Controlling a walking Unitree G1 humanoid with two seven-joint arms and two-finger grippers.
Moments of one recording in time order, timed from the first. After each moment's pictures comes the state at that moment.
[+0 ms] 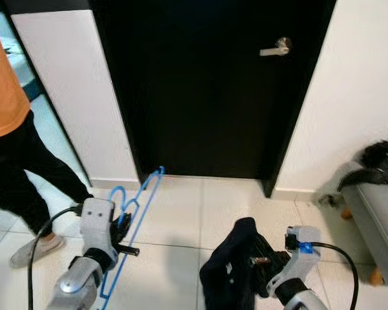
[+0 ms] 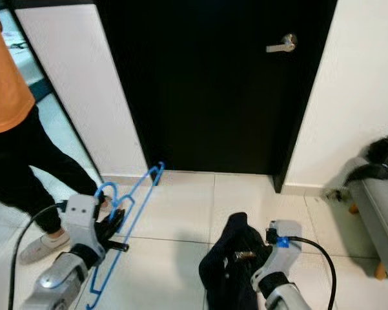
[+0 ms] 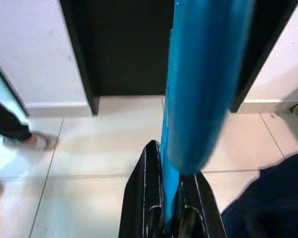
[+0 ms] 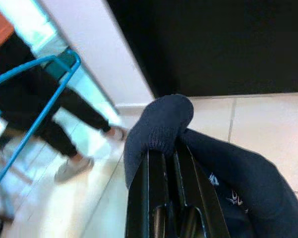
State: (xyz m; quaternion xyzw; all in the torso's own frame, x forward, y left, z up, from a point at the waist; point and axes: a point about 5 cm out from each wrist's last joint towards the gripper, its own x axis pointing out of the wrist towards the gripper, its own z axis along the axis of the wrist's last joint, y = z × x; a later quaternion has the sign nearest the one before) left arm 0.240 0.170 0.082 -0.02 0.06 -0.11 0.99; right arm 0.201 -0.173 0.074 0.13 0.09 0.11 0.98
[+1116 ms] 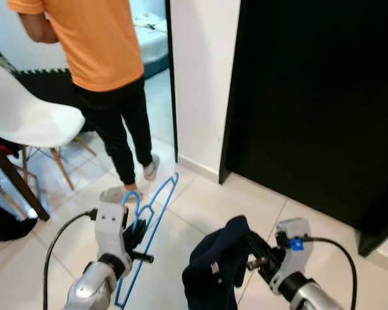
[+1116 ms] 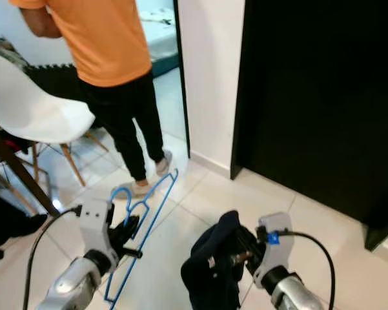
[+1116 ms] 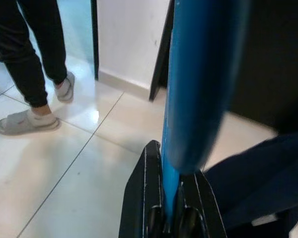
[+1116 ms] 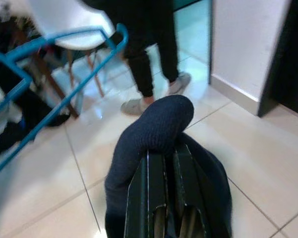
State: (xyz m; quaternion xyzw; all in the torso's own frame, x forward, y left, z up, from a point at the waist) left arm 0.243 0.142 0.090 -0.05 0.06 -0.16 0.98; right arm 0.210 -0.173 0.083 0.06 0.09 0.19 0.98
